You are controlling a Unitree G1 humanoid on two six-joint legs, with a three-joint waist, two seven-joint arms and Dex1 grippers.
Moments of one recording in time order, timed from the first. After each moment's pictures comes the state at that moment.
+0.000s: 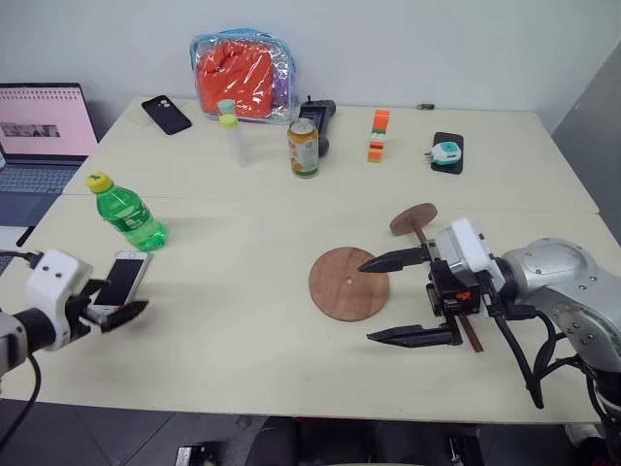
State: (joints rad) left arm 0.14 1.03 0.50 -0.07 -0.38 0.60 -0.96; right arm -0.43 -0.81 0.06 -0.58 0.77 0.66 1.08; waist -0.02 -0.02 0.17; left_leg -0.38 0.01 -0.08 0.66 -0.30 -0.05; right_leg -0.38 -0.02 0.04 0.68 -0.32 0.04
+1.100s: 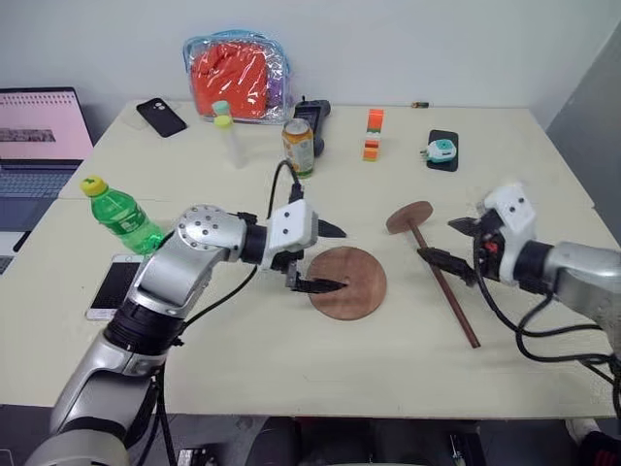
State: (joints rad) left arm -0.67 0.65 -0.30 -0.11 -0.29 0.30 -1.21; right arm -0.46 -0.78 -0.11 -0.48 0.72 1.19 0.40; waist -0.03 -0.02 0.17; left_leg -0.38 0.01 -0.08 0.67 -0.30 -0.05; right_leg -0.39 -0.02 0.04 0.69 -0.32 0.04
